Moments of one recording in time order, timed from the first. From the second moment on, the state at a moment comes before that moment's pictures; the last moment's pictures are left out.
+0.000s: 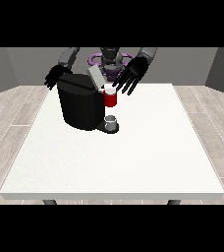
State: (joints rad) left arm -1.12 0.43 0.05 -0.63 -0.76 -0.21 -0.16; right arm -0.26 -0.03 -0.07 -1.33 -0.05 -0.16 -0.12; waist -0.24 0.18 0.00
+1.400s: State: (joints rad) left arm -0.65 0.10 0.36 -0.71 -0.29 -0.26 -0.25; right arm -0.18 -0.15 -0.03 -1.49 -0.07 -0.02 0.04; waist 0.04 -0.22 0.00
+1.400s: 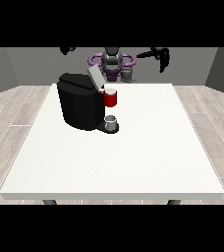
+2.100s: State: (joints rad) left arm -0.47 0.02 0.28 -0.97 -0.13 -0.31 -0.18; right arm -0.32 -0.16 -0.04 -1.39 -0.04 0.02 0.05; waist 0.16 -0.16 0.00
